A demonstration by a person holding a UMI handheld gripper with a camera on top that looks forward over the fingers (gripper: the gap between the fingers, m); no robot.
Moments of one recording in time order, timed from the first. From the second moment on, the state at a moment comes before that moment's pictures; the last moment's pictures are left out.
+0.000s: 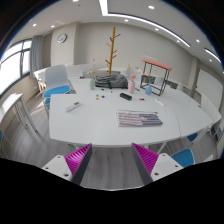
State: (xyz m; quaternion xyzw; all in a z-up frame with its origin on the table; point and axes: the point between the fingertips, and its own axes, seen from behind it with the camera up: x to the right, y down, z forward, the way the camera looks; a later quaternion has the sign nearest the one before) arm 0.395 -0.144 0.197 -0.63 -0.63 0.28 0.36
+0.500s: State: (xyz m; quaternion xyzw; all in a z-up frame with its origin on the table) arm 0.250 -0.099 0.129 -0.62 -0.63 0.29 0.37
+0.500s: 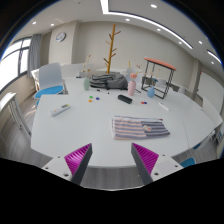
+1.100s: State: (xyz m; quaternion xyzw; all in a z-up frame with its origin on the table) arm 0.027 -0.065 -0.017 -0.63 -0.65 0.28 0.32
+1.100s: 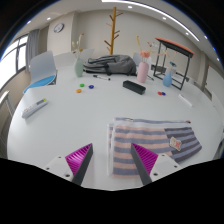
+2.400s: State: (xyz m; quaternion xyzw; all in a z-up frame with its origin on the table) arm 0.036 0.050 0.046 -0.69 -0.58 0.25 0.35
